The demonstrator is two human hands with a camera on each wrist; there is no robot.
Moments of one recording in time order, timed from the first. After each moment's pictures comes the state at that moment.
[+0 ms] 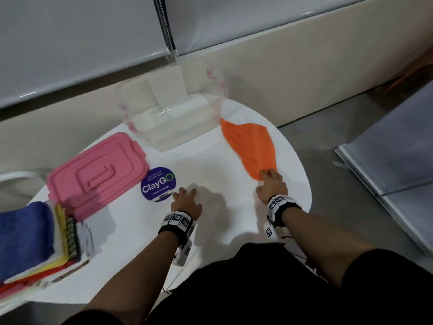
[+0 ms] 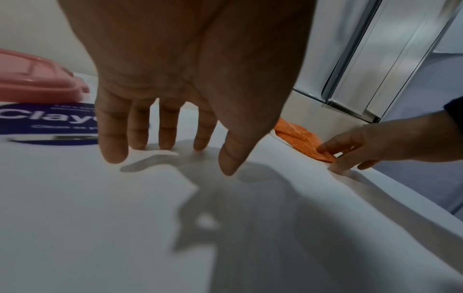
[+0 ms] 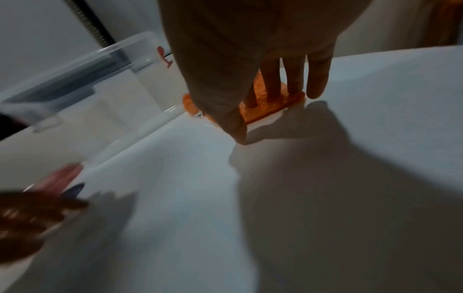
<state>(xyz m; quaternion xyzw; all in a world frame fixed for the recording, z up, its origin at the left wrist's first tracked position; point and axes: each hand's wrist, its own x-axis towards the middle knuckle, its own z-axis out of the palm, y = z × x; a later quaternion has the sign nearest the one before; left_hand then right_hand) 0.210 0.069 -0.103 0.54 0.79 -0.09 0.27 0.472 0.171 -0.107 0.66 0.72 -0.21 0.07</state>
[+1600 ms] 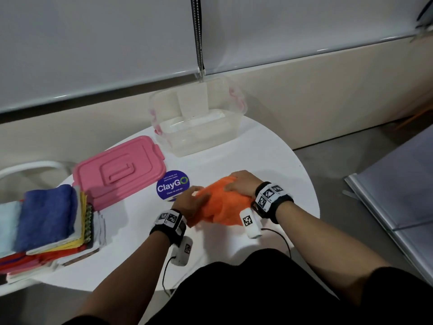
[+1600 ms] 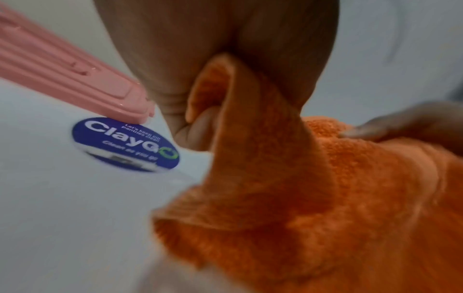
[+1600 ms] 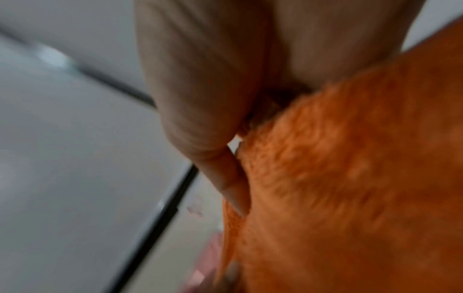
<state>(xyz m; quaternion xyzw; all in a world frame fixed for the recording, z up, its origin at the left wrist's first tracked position) 0.186 0.049 -0.055 0.43 0.77 0.22 0.41 0.368 0.164 0.006 0.50 0.69 -0.53 0.02</state>
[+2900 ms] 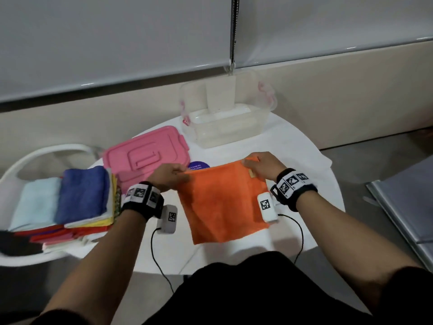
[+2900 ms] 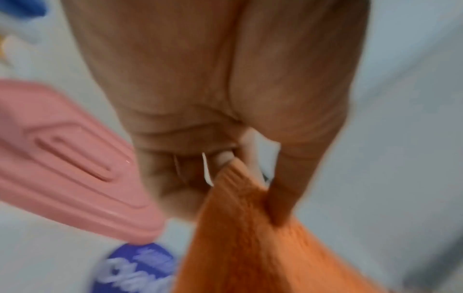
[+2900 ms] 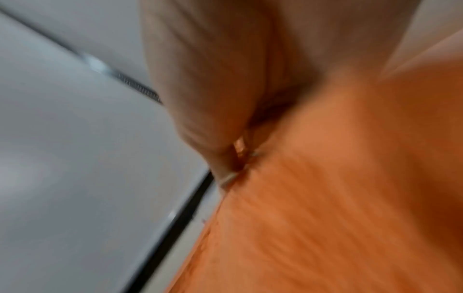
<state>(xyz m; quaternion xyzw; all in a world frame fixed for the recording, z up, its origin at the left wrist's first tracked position) 0.062 0.020 0.021 0.40 0.75 0.28 0.45 0.341 0.173 0.019 0.48 0.68 -0.54 -0.09</state>
